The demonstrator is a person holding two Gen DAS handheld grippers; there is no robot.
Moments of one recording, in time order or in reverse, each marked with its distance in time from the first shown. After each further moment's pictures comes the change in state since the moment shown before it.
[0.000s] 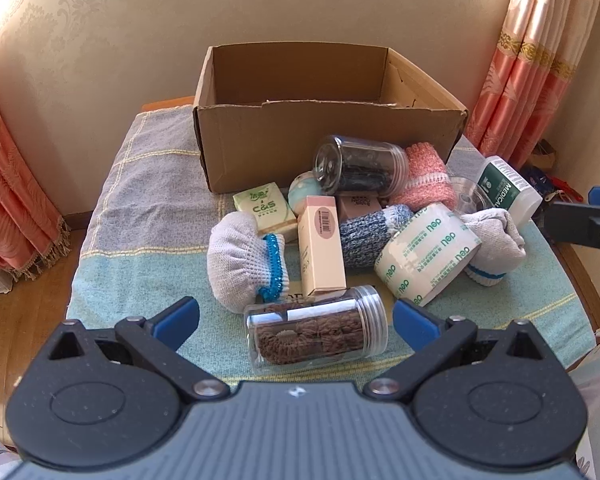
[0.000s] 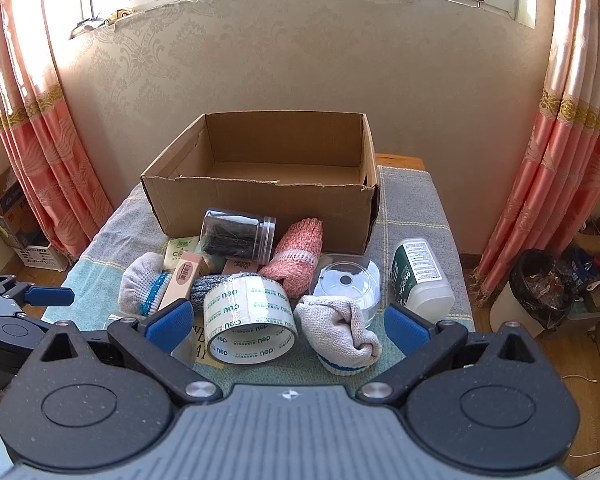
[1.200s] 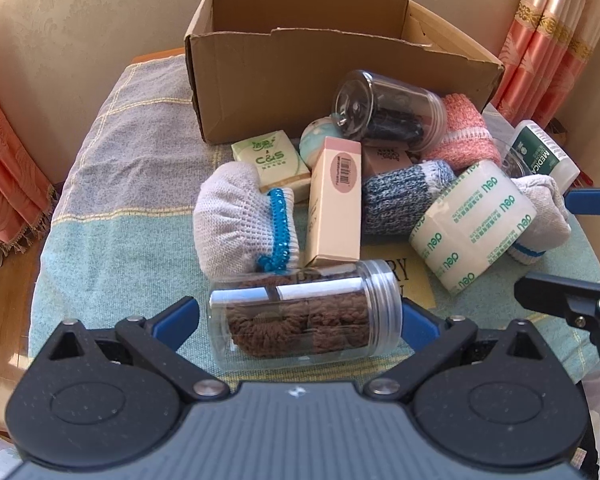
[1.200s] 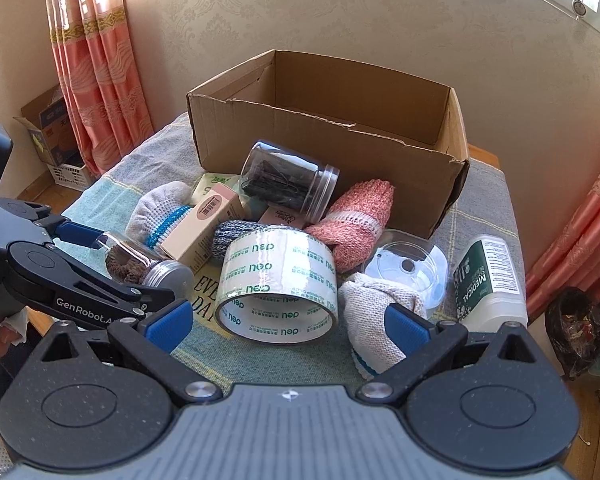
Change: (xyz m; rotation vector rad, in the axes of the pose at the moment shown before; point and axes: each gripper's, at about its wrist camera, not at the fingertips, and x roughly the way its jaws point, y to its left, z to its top) left arm 0.053 0.009 -0.007 -0.014 0.114 0.003; right arm 0.068 0.022 -0.018 -0.239 0.120 0.119
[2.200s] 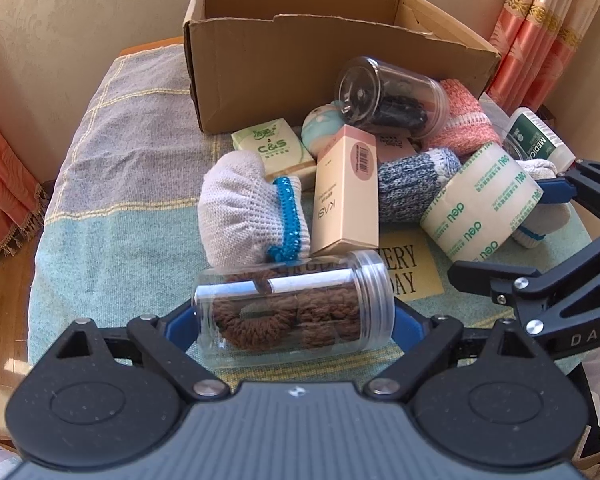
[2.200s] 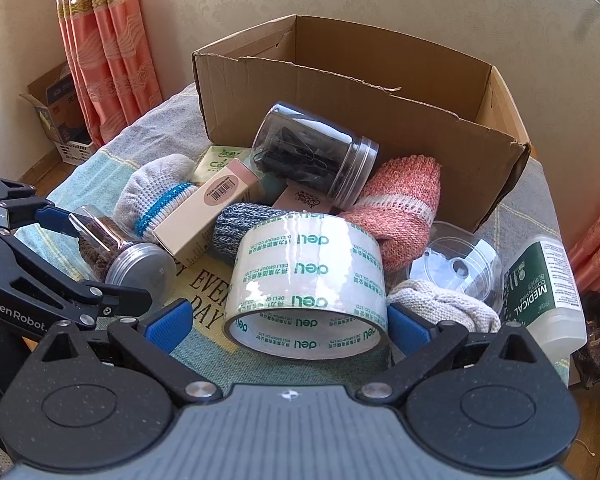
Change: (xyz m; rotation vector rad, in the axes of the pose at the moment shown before) left arm 0.005 0.013 0.002 0.033 0.029 -0.037; right arm 0.053 0.005 0.003 -0.028 0.057 0.038
